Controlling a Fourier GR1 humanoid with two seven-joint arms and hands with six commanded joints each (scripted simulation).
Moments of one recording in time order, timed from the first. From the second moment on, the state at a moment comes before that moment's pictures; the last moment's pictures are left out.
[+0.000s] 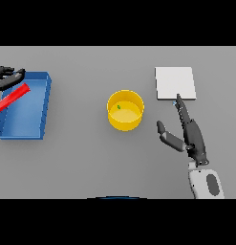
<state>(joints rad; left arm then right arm) -0.53 0.62 -0.08 -1.10 -0.06 -0.11 0.52 0.04 -0.07 0.12 -1.64 0.19 0.00 -0.15</state>
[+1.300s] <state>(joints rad) -0.50 0.59 -0.08 -1.14 -0.07 -0.05 0.44 -0.48 -0.41 0.52 -1.39 0.78 0.27 -0.19</state>
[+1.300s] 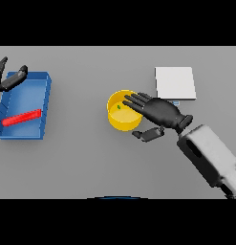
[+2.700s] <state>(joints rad) -0.50 0.60 -0.09 -1.13 -0.08 -0.06 0.41 -0.74 -0.32 0.69 -1.04 0.87 0.44 -0.28</state>
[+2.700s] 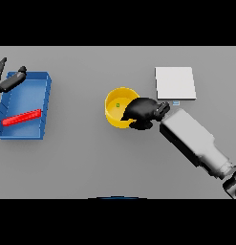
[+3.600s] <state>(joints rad) -0.51 0.60 -0.08 -1.12 -0.06 -0.08 0.40 -0.74 -0.43 0.62 -1.27 0.79 0.58 -0.12</state>
